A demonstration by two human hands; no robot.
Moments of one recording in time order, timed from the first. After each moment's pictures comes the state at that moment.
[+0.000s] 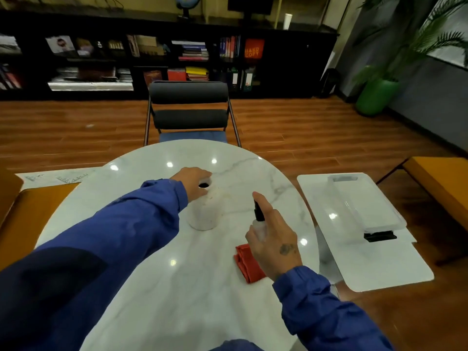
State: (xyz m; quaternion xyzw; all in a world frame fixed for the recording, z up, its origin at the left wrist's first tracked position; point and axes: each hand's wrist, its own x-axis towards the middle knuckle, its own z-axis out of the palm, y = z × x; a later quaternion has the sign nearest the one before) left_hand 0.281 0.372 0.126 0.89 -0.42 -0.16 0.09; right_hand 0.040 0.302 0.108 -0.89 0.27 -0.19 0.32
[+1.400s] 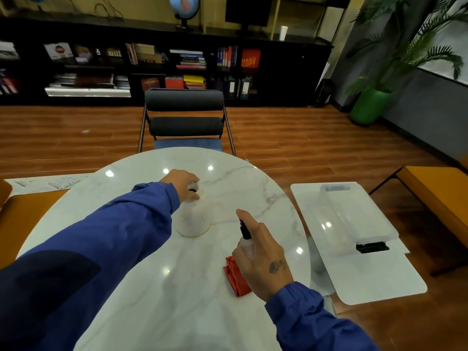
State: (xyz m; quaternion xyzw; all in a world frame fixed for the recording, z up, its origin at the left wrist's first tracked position) left_hand 0.298 0.355 0.122 0.92 -0.36 -0.17 0.07; right_hand 0.031 0.299 0.108 -0.90 0.21 -0.18 0.35
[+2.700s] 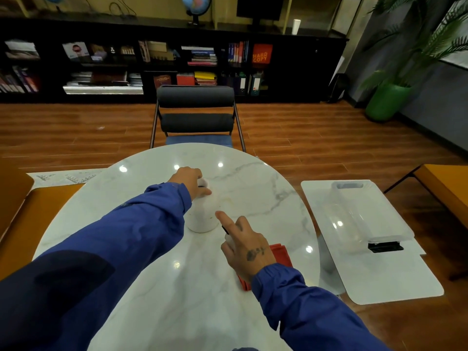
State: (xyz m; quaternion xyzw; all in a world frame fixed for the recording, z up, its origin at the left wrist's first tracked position) left_hand 0.281 0.360 0.128 0.94 -0.30 -0.16 0.09; right_hand 0.072 0.306 0.080 -0.97 0.15 -0.06 0.20
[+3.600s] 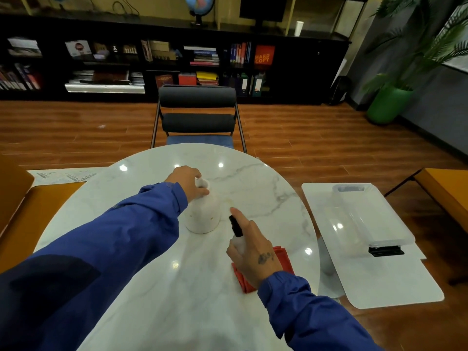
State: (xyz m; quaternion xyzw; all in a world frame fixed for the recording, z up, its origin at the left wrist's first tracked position) left_hand 0.286 0.367 0.126 0.94 -0.29 -0.15 0.11; right_hand 0.065 0.297 0.066 -0.91 0.18 -0.12 0.35
